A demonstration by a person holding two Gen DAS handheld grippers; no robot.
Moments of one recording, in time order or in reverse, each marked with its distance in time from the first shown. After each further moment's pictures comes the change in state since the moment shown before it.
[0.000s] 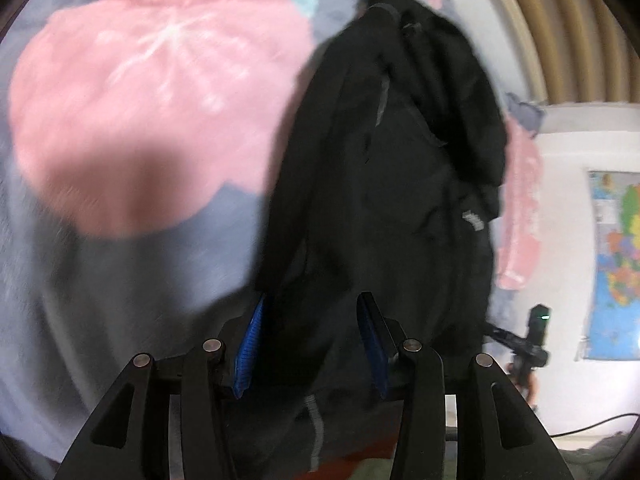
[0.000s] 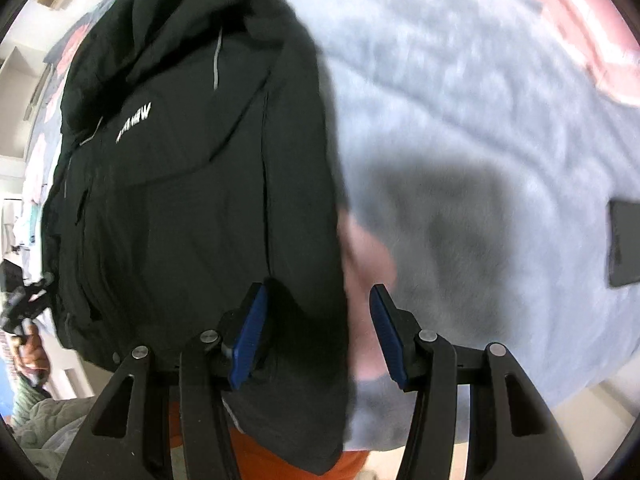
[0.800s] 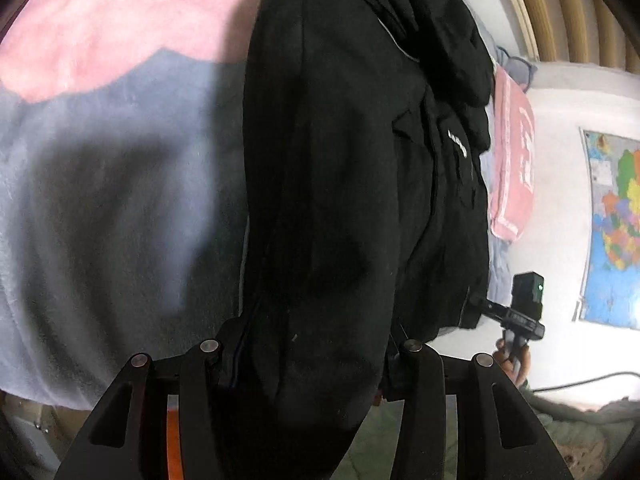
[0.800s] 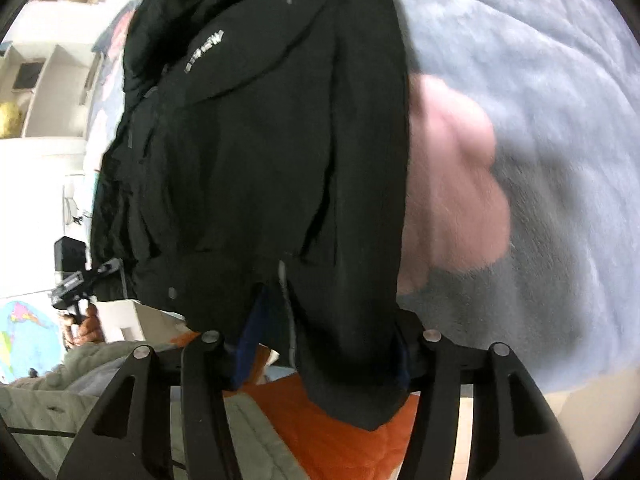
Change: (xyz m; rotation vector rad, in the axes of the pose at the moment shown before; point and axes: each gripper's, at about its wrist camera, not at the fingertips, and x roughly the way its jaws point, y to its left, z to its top) left arm 0.018 -0.031 -0.051 0.033 0.138 -0.035; right arm 0.000 0.026 -0.042 -0.008 0.058 0.249
